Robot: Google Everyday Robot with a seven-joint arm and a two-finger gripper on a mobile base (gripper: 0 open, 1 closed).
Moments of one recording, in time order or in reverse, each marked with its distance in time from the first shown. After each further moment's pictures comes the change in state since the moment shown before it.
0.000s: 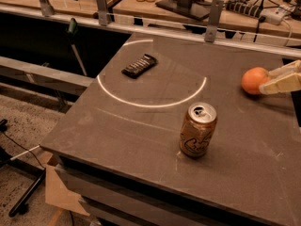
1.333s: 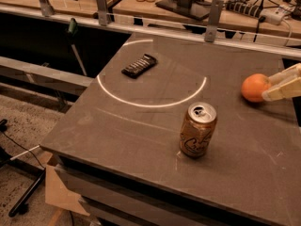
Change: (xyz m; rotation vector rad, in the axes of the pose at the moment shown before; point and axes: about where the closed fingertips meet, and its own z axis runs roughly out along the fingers) arm 0.008 0.033 -0.010 -0.096 0.064 -0.033
